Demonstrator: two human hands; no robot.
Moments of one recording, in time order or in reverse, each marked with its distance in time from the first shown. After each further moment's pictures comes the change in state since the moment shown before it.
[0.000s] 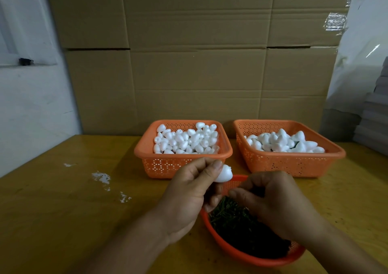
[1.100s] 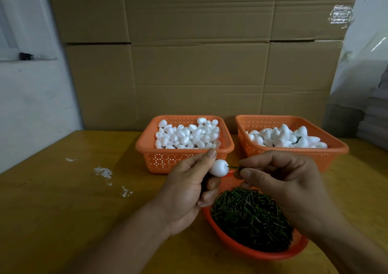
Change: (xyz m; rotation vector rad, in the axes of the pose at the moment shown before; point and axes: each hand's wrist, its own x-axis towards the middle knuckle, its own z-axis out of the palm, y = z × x) left_hand 0.003 0.000 -0.005 -0.122 -0.006 -0.092; right_hand -0.004 -0.017 -0.006 0.762 0.157 -0.098
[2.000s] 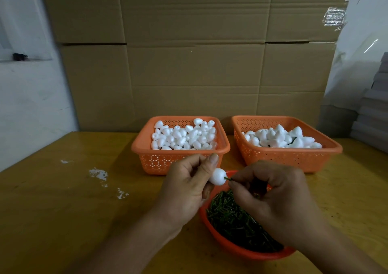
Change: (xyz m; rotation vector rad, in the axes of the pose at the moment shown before) left_hand 0.001 -0.009 0.004 0.292 0.114 0.288; right_hand -0.010 0.002 0.003 -0.641 -0.013 -0.308
